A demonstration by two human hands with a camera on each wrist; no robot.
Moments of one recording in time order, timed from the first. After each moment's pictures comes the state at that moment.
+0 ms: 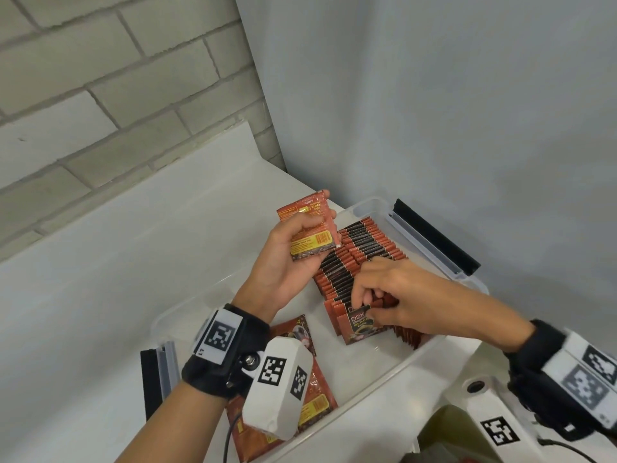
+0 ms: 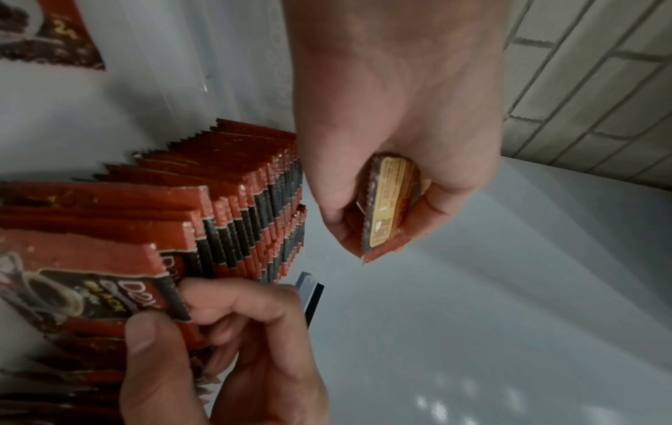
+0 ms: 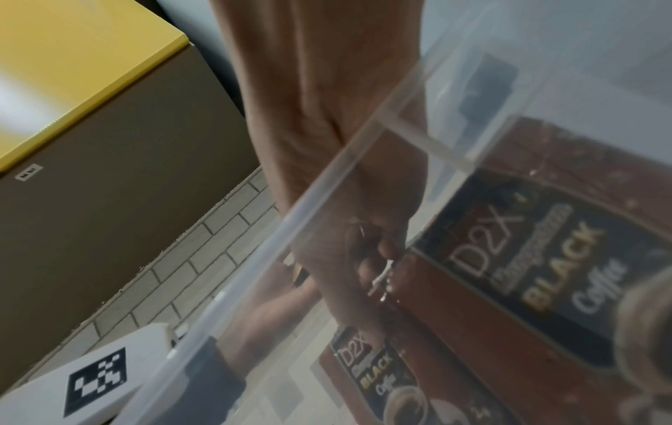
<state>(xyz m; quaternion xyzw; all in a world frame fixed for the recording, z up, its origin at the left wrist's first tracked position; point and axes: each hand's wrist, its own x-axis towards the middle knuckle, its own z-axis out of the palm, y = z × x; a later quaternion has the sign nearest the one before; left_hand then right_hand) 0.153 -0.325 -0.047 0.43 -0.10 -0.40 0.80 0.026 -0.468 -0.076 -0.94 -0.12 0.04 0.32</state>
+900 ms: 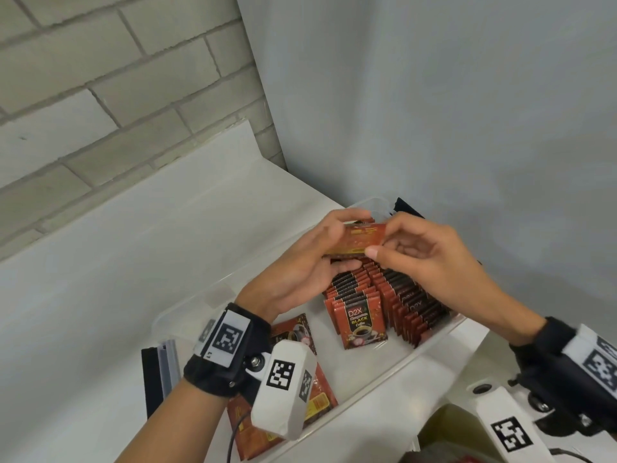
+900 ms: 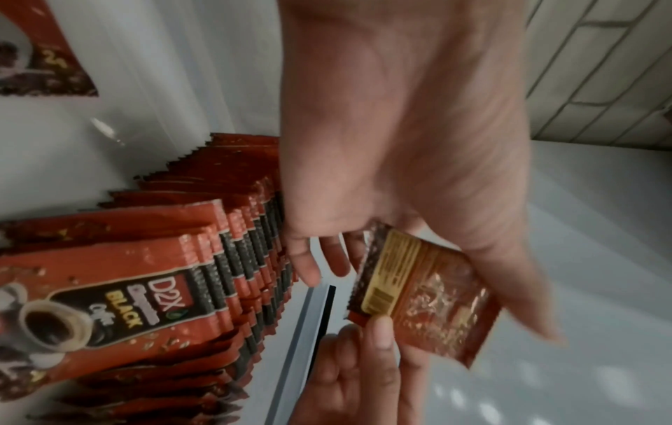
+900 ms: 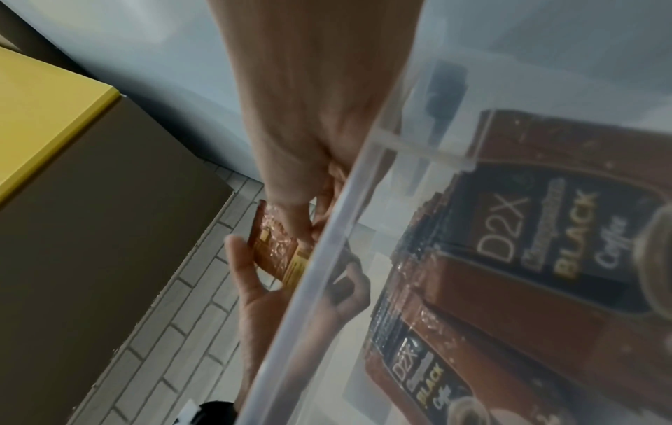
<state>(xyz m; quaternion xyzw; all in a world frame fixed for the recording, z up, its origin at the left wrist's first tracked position) 0.147 -0.323 -0.054 0.51 -0.28 -0.48 0.65 0.024 -0.470 -0.065 -0.74 0.02 -0.18 0.65</state>
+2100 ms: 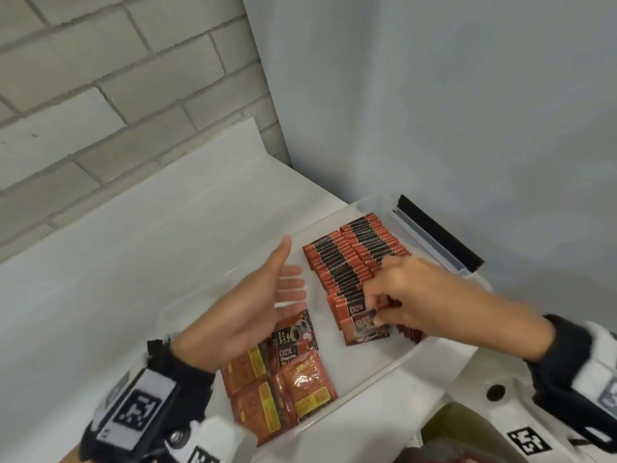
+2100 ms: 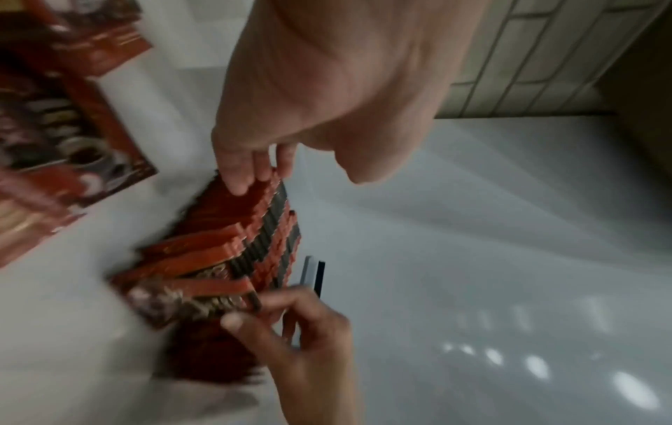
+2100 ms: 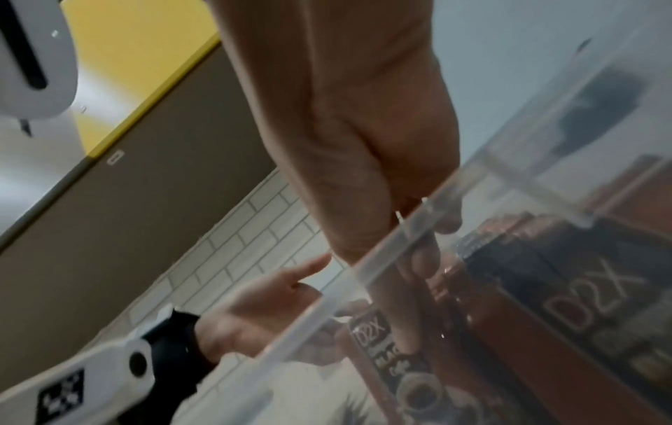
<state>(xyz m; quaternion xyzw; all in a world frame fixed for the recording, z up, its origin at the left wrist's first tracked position) 0.131 -0.270 -0.036 0.72 0.05 -0.41 0.55 0.016 -0.456 -0.050 -0.97 -0.07 0.09 0.20</state>
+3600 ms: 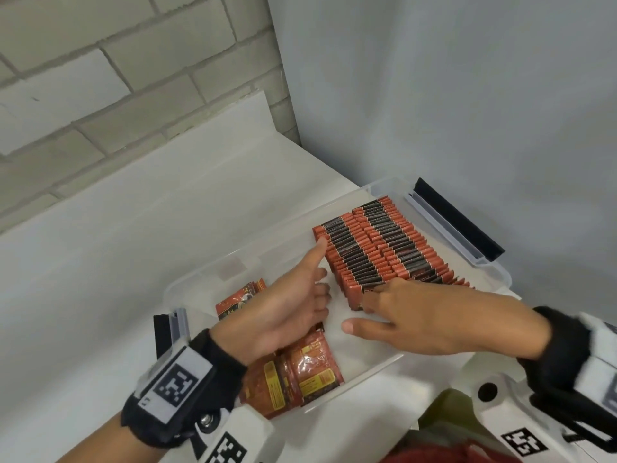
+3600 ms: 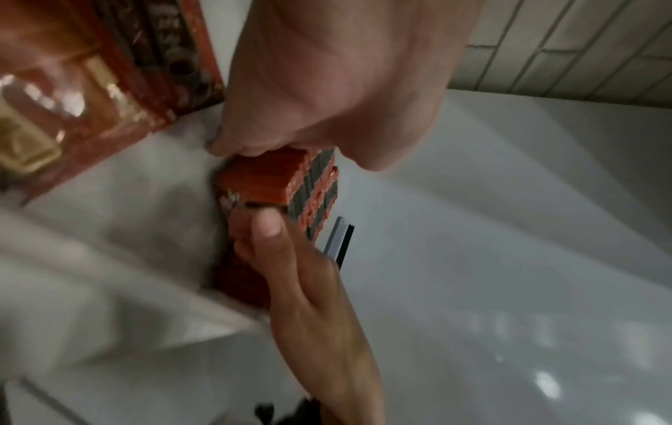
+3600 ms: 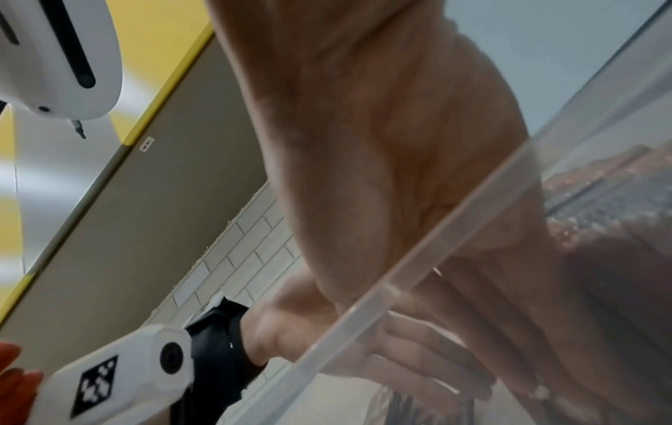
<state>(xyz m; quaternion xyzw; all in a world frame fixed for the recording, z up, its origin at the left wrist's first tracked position) 0.110 -0.279 -0.050 0.65 0.01 -0.55 0.53 0.019 -0.423 -0.045 -0.93 -0.03 0.29 0.20</state>
